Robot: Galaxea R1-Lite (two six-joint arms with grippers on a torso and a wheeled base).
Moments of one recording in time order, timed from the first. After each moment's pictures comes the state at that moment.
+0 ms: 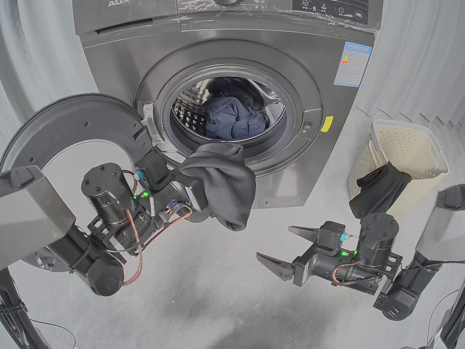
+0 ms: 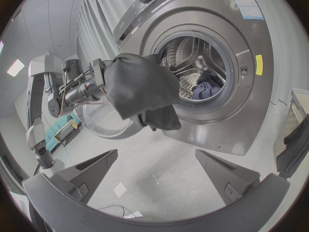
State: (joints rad) left arm -0.52 2.00 -0.67 -1.55 -0.12 -0.13; right arm 0.67 2.03 -0.39 -1.48 0.14 0.08
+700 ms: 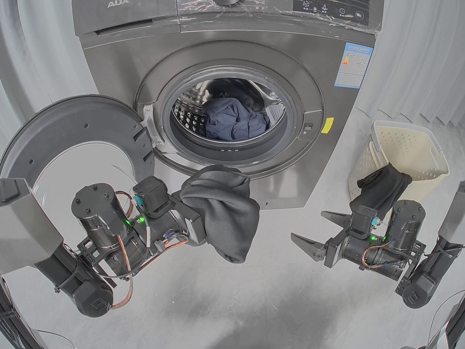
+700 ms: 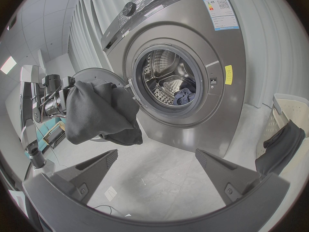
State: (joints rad) left arm -0.58 1.91 -0.50 -1.55 -0.12 -0.03; right arm 0.50 1.93 -0.31 -1.49 0.19 0.05
